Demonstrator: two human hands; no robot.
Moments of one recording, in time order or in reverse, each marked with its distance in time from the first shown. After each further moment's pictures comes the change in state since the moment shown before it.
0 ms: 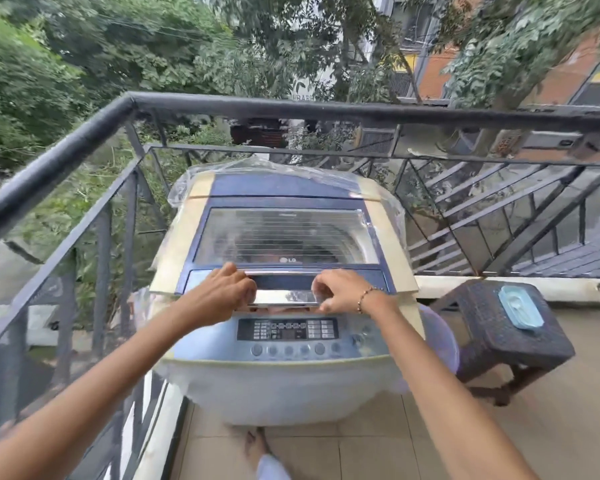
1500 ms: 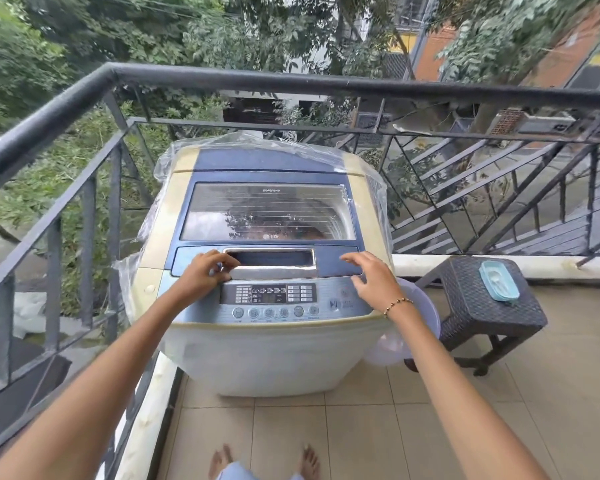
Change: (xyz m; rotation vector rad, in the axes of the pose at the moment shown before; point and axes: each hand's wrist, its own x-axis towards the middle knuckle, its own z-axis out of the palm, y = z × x) left_hand -0.011 0.013 0.040 -0.646 0.026 -0.488; right_hand -0.071 0.076 0.052 0.273 0.502 0.089
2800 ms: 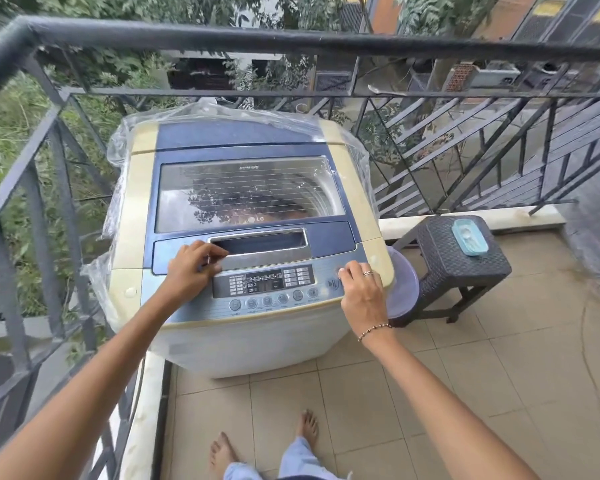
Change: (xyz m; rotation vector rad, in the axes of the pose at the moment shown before) left_hand 0.007 -0.013 0.010 0.071 0.061 0.042; right_hand -0.052 -0.020 0.069 -0.600 0.350 0.057
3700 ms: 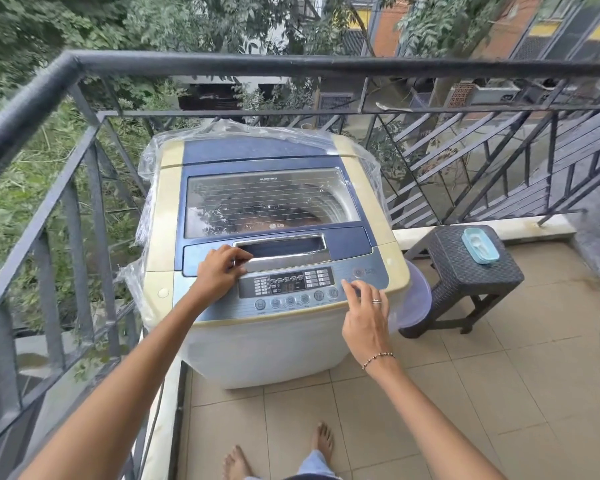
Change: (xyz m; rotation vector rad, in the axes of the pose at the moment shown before) left_hand -0.003 0.007 -0.006 -0.017 -0.026 -0.016; right_hand -0.042 -0.041 -0.001 0.094 -0.040 0.144
